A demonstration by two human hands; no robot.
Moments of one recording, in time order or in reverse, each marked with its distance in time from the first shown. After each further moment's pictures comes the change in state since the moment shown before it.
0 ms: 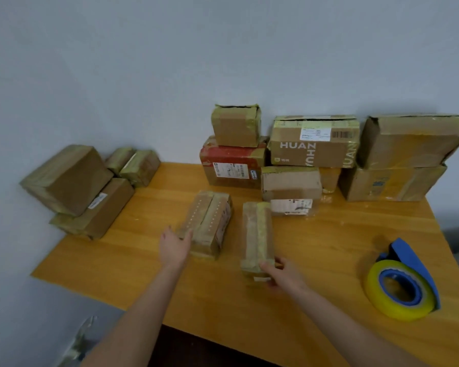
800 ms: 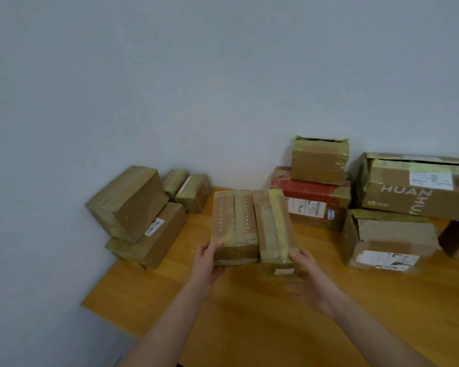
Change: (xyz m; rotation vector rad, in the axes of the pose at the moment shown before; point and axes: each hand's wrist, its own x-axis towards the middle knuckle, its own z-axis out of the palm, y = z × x) left_hand 0.118 -0.044 -0.094 -1.011 -0.348 -0.273; right_hand 0.068 -0.128 0.121 0.436 -0.261 -0.075
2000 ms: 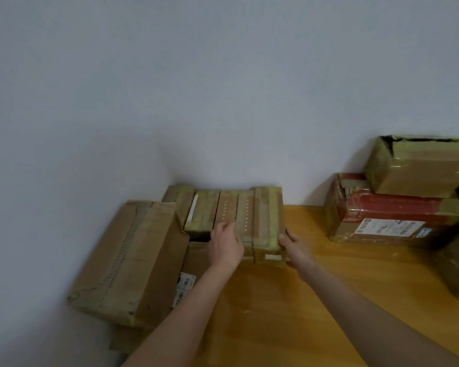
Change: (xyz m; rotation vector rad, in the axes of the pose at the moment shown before) left_hand 0.259 0.124 -0.046 1.258 -0.091 0.597; right_hand 0.279 -0.041 0.180 -0.227 0.502 -0.028
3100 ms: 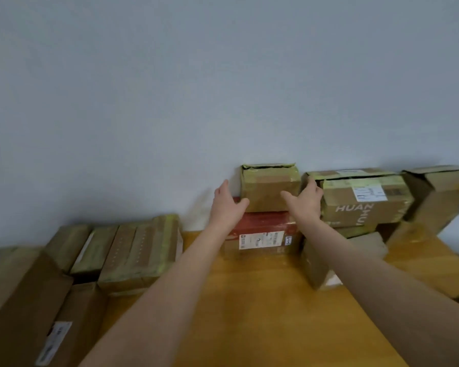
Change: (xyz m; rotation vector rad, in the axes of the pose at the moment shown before) left_hand -0.008 0.299 0.048 -0.429 -0.086 0.235; right_hand -0.036 -0.107 -0.292 -0.247 0.701 -0.308
